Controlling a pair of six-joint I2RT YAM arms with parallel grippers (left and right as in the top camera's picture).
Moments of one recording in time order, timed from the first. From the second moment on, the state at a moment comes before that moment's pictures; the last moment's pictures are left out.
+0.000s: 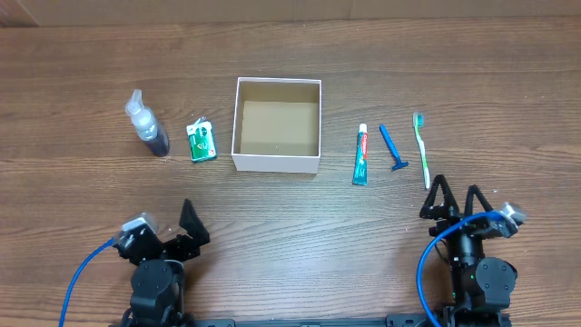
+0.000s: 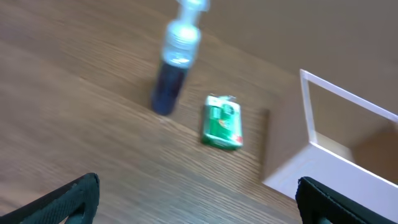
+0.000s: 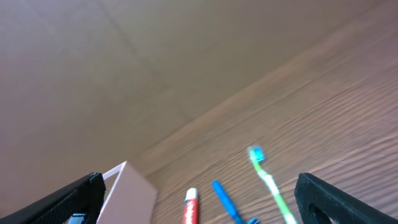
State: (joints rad) left arm -0.18 0.01 0.15 -0.47 -0.33 -0.48; right arm -0.07 0.01 0.02 -0.03 -0.07 0.59
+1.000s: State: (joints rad) left arm -0.09 1.11 1.33 -1.03 -0.10 -0.21; right arm -0.07 1.33 1.39 -1.14 -0.22 0.29
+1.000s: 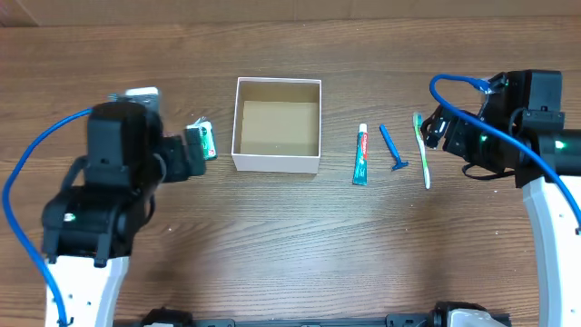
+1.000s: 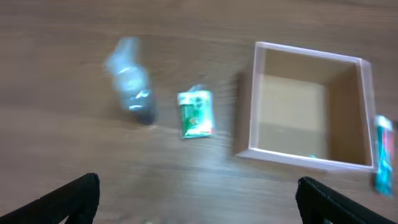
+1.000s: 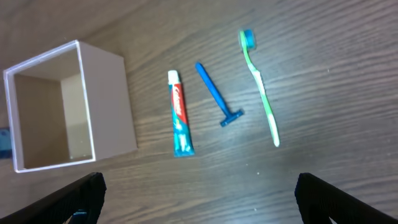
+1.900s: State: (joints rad) left arm 0.26 1.69 1.52 -0.91 0.11 0.02; right arm -0.07 1.34 1.39 -1.17 -0.21 0.28
